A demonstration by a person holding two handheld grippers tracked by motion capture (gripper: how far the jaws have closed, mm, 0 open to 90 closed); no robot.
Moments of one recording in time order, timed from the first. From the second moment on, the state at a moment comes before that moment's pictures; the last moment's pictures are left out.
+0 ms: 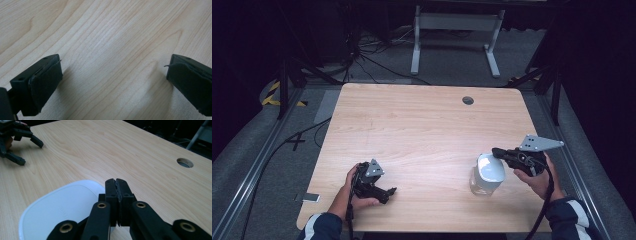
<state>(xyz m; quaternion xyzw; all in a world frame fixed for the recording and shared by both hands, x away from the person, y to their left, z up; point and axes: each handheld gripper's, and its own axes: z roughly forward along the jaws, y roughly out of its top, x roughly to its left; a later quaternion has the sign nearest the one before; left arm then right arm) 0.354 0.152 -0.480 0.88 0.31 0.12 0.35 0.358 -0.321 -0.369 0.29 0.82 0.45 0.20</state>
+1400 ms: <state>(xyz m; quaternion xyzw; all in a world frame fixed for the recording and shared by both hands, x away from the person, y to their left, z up) 0.335 -0.019 -0.413 0.88 0.08 0.07 0.46 0.363 -0.323 -0.370 0.28 0.82 0.45 0.20</state>
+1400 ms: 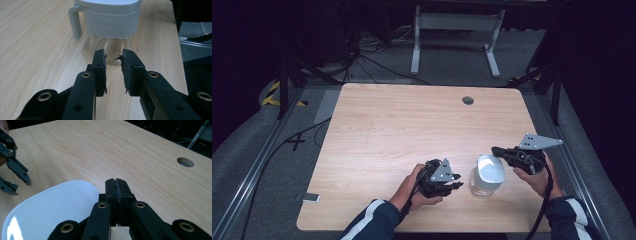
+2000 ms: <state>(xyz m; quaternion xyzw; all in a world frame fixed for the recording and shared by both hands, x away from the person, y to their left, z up) 0.335 -0.022 -0.411 0.88 0.07 0.08 0.46 0.366 -0.312 -0.371 0.27 0.83 0.45 0.18</state>
